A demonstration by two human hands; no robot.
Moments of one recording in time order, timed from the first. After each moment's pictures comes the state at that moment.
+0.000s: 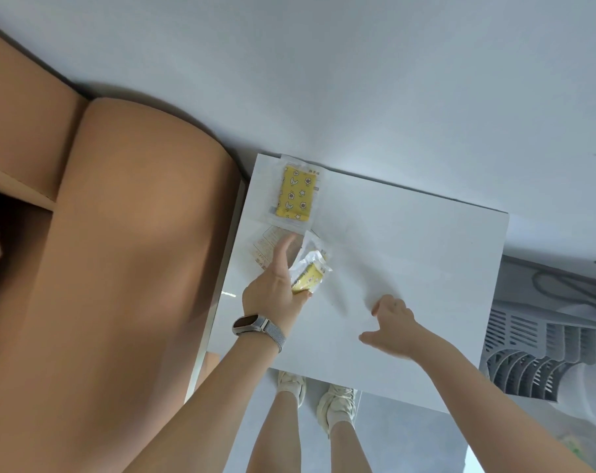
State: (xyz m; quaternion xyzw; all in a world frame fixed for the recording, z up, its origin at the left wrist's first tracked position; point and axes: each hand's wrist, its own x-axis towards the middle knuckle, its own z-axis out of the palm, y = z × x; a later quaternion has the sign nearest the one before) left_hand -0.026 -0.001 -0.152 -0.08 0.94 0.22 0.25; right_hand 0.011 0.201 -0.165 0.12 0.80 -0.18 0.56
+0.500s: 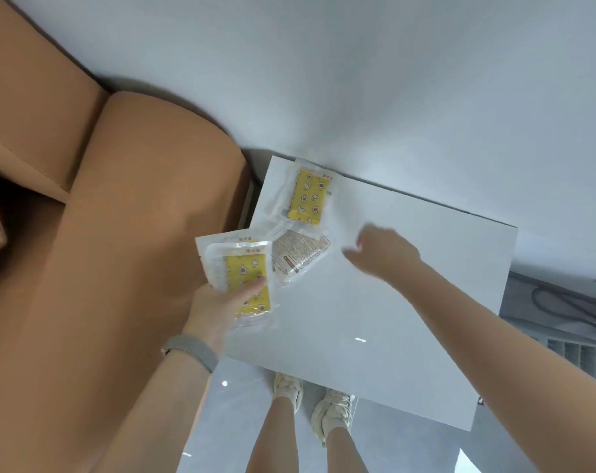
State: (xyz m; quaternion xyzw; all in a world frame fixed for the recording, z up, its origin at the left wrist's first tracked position) left_hand -0.022 -0.074 -0.119 -0.45 0.60 0.62 0.23; right_hand -0.104 0.156 -0.146 0.08 0.90 -0.12 0.41
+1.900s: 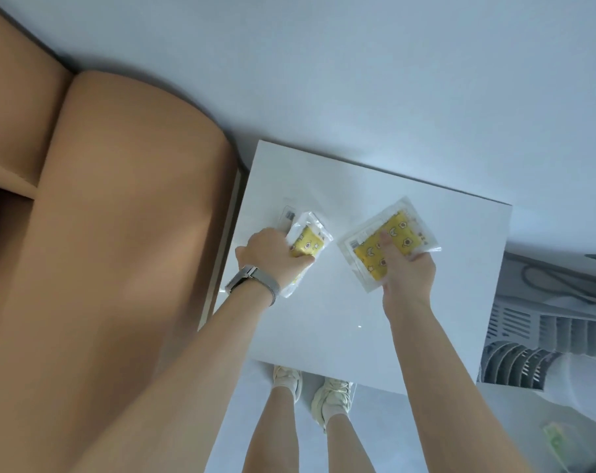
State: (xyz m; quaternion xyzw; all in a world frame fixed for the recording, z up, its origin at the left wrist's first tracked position) left_hand -0.075 -0.008 -0.163 -0.10 0.91 0.20 0.34; right_hand -0.040 0.162 -0.144 0.53 0.55 -0.64 0.04
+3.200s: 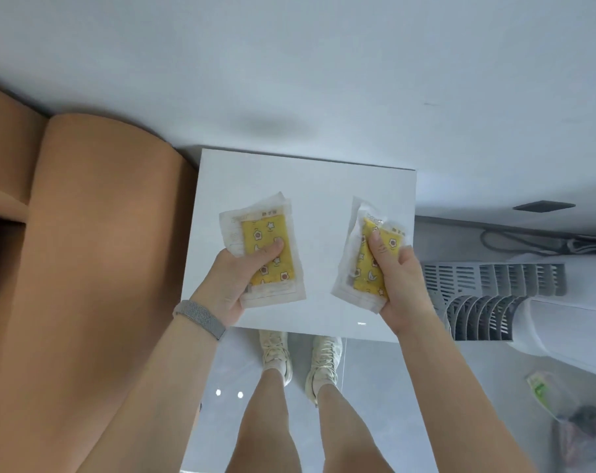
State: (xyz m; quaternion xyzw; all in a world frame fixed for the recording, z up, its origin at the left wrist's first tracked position) left_hand -0.001 0.037 -0.016 -0.30 0.55 0.69 0.35; right_hand 0.052 0.244 -0.029 0.43 0.44 -0.78 0.10
